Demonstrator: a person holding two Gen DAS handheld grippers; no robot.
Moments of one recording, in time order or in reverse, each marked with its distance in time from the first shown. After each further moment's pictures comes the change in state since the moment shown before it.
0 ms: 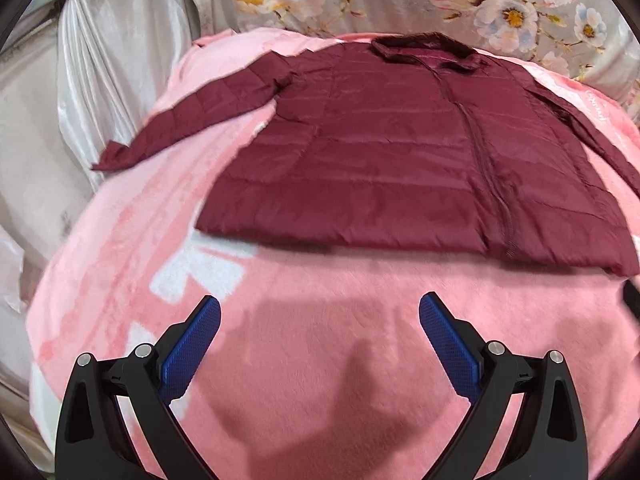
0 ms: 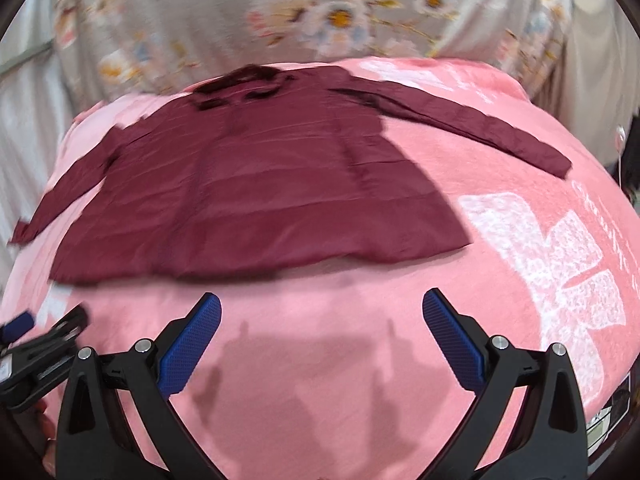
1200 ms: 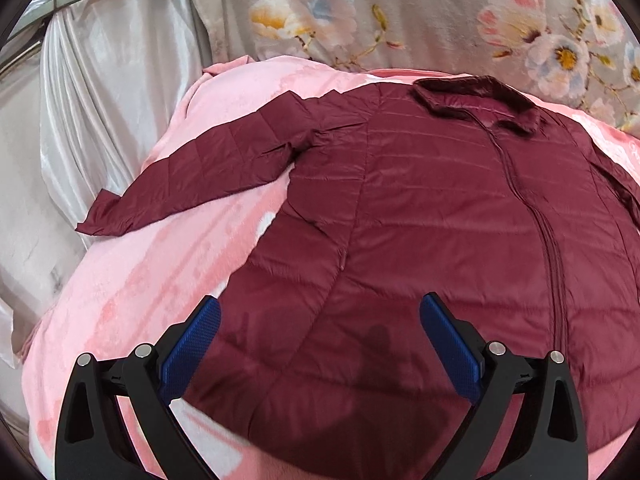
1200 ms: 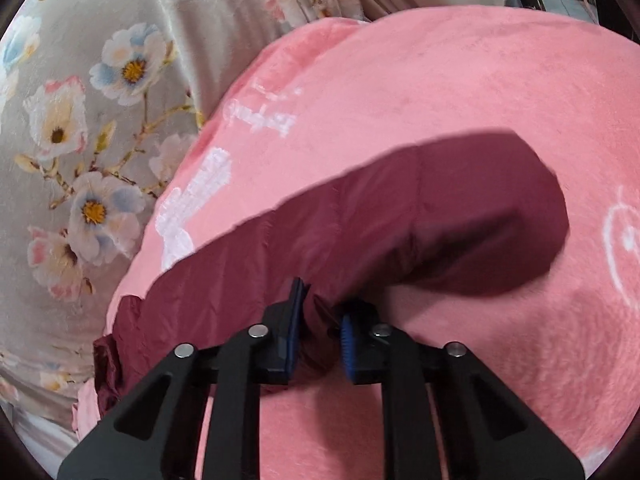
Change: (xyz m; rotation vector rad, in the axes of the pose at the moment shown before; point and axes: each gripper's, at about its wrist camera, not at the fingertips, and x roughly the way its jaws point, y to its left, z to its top) left arm 0.077 0.012 0.115 -0.079 -0.072 0.058; right arm 0.171 -0.315 0.186 0.720 -0.159 0.011
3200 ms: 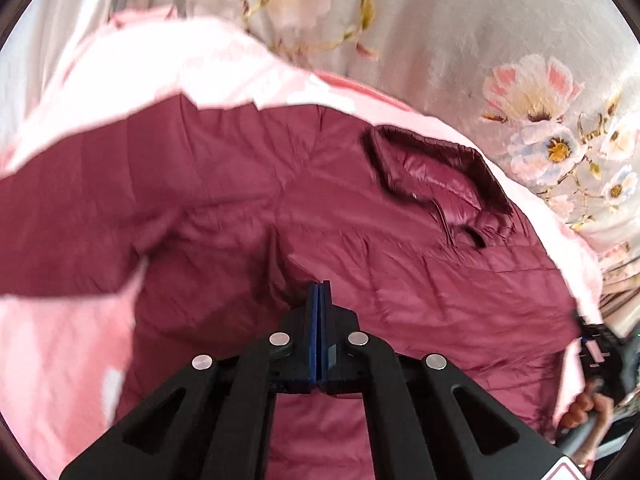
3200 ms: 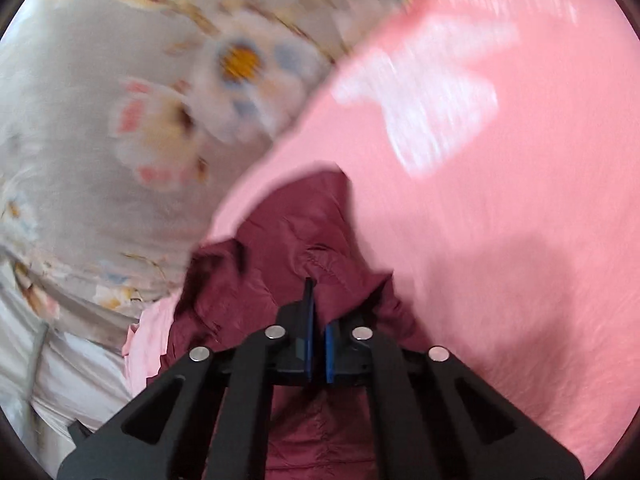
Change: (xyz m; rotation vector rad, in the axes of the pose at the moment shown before) left arm 0.120 -0.013 0.142 -0.173 0.101 -0.422; right arm 0.069 0.196 -0.123 -0.189 0.134 0.380
